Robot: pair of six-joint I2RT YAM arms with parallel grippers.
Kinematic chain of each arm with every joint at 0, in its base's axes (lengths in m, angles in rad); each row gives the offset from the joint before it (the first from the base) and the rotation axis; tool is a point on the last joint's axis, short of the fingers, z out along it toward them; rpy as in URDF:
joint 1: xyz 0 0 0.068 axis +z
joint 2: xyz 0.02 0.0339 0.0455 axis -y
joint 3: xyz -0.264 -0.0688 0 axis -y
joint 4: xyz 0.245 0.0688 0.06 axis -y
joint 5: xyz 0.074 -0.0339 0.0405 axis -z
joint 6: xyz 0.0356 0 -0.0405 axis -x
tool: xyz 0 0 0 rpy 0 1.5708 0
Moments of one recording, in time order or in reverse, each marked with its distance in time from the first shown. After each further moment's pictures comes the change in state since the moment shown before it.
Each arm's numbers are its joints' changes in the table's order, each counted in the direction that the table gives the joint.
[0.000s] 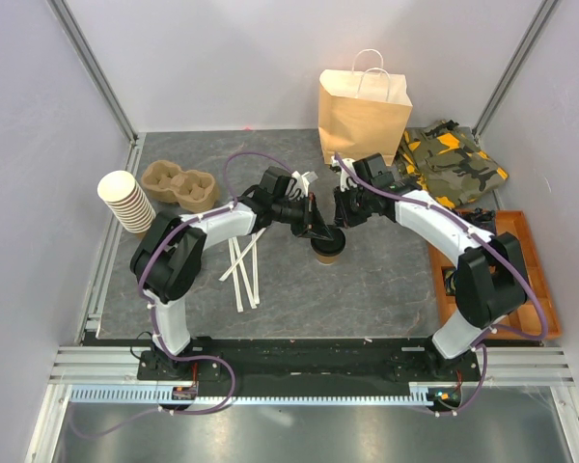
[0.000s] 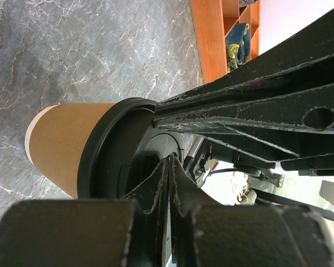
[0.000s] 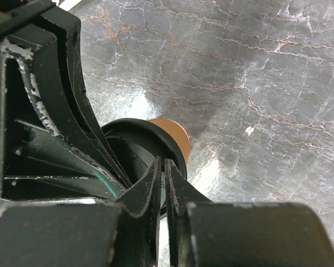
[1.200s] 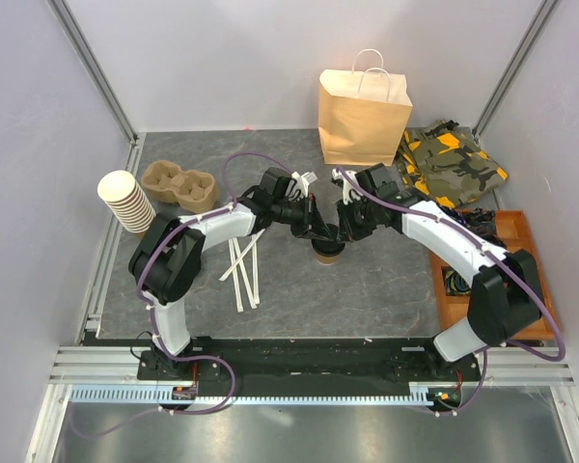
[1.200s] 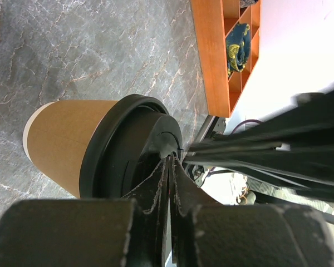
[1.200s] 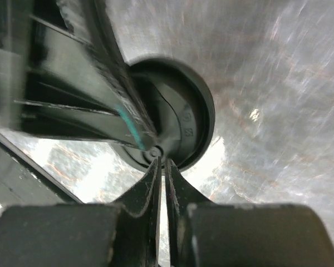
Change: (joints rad) left arm -0.008 0.014 -0.011 0.000 -0.015 0.012; right arm 0.034 0.126 -0.059 -0.101 -0.015 -0.004
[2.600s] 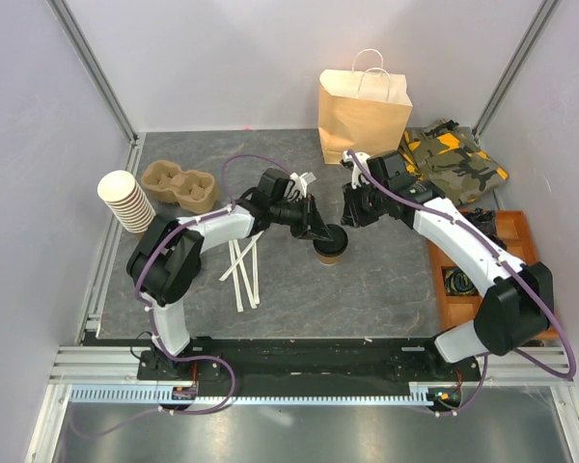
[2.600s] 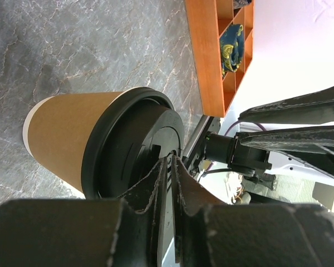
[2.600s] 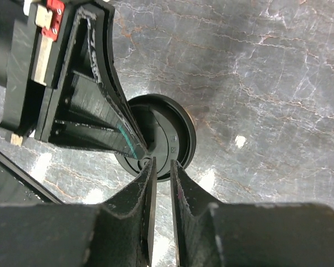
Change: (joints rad) left arm 0.000 0.017 -0.029 0.042 0.011 0.034; right arm -0.038 0.064 0.045 0.008 0.038 -0.004
